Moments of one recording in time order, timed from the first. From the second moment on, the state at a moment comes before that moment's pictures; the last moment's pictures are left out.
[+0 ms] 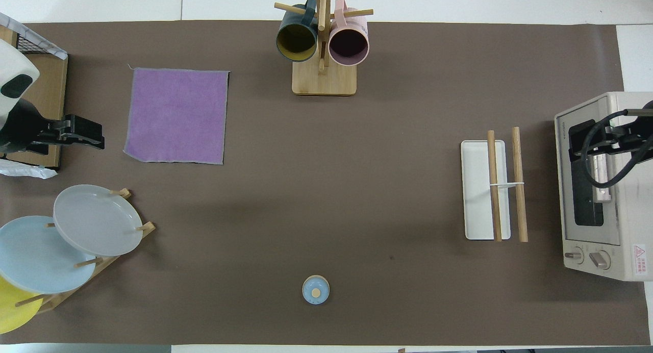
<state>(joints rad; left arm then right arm) -0.04 0.00 -0.06 -1.67 0.00 1.63 -0.11 -0.02 0.04 0.01 -1.52 -0.04 1.40 0.05</state>
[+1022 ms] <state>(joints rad) -0.04 0.00 -0.05 -1.67 0.00 1.63 -0.11 -0.02 0.04 0.01 -1.52 -0.04 1.40 0.05</state>
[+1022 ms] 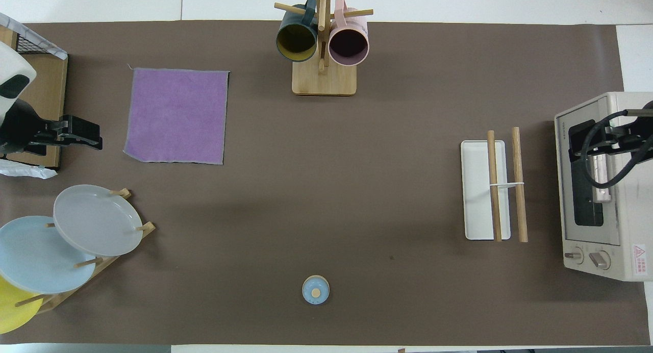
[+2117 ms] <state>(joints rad) 0.07 0.22 -0.04 -1.91 -0.01 2.13 -0.11 -0.02 0.03 0.01 -1.52 -0.04 1.40 0.05</state>
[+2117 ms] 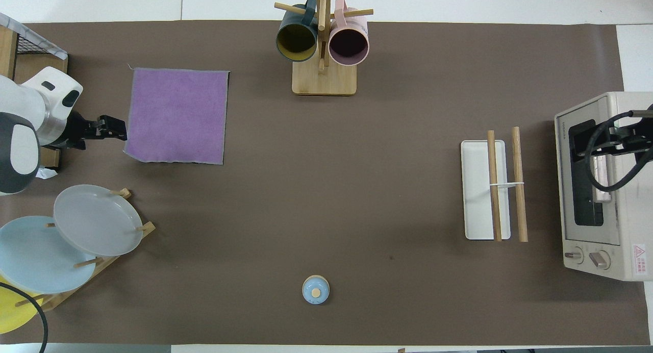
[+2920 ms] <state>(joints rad) 0.10 0.33 -0.05 -1.93 -0.11 2.26 -0.19 -0.02 0.03 0.01 -1.52 -0.04 1.40 0.05</state>
